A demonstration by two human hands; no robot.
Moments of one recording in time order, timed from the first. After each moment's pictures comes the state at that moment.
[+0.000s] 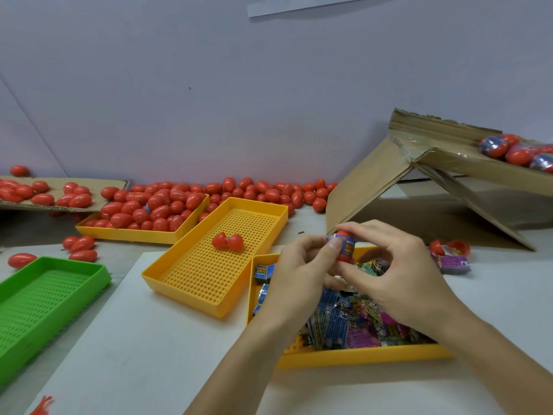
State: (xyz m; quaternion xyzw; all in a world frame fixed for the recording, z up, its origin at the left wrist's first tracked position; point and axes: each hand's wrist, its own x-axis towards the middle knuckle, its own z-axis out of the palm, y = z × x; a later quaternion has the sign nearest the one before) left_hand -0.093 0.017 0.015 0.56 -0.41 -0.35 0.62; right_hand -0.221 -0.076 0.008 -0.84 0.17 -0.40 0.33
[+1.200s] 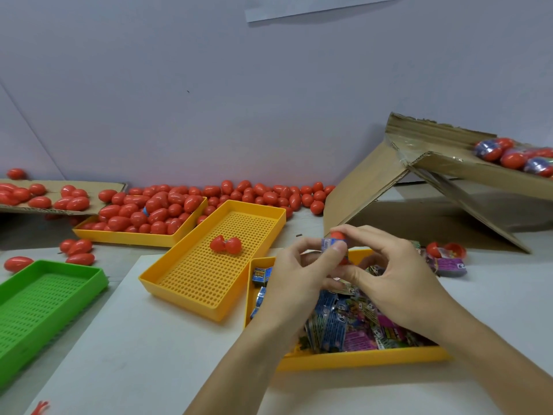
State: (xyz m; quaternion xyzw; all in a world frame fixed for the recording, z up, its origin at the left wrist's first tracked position) left_hand -0.094 0.017 0.016 0.53 -0.37 -0.39 0.65; right_hand -0.222 -0.075 0.013 -0.83 0.17 -0.37 0.37
